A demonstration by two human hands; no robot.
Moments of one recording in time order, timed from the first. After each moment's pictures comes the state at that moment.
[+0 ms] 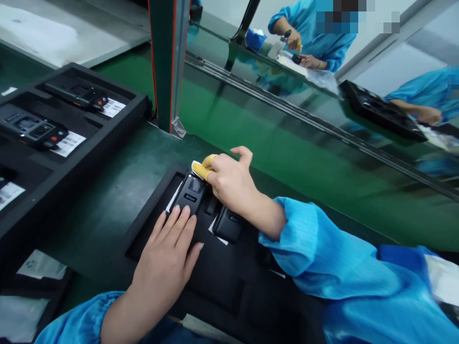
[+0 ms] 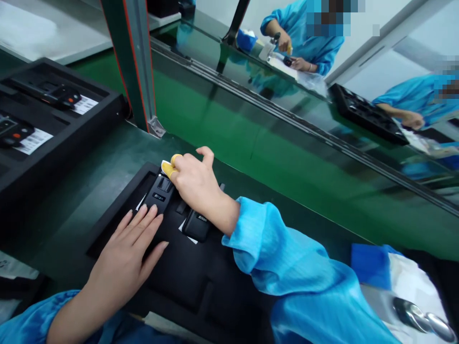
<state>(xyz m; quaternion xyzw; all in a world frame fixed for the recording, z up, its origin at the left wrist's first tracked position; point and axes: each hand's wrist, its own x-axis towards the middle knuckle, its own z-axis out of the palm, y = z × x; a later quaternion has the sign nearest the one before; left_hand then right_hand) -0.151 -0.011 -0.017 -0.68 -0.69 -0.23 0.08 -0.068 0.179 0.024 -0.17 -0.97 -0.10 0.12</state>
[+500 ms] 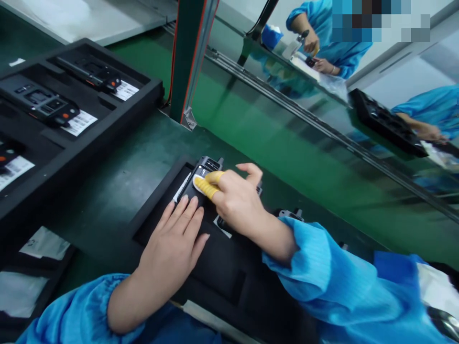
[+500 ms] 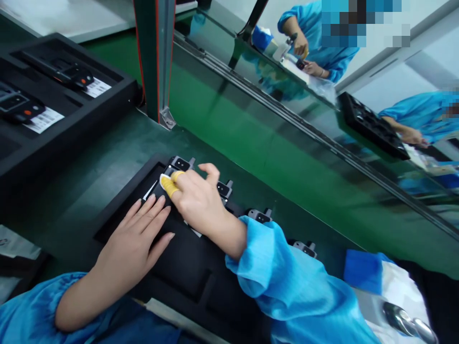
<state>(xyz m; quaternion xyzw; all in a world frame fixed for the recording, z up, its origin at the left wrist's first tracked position) -0.150 -0.013 -0.017 -0.67 -0.70 -0.25 0.04 -0.054 0.140 0.019 -0.10 -0.97 -0.14 0.16</state>
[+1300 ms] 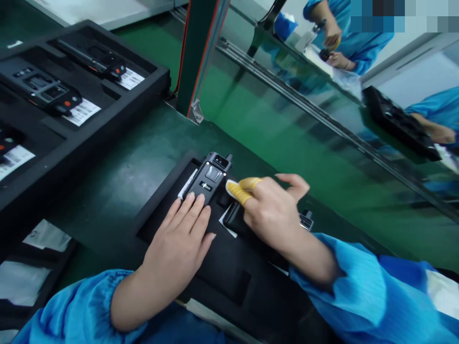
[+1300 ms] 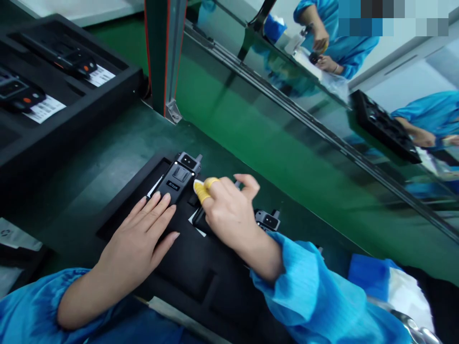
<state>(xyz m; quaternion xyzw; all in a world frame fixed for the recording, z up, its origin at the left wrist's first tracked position) -0.151 -0.012 -0.015 -0.67 -0.69 -0.26 0.04 -0.019 0.139 0.026 -0.13 -0.96 -0.20 0.14</state>
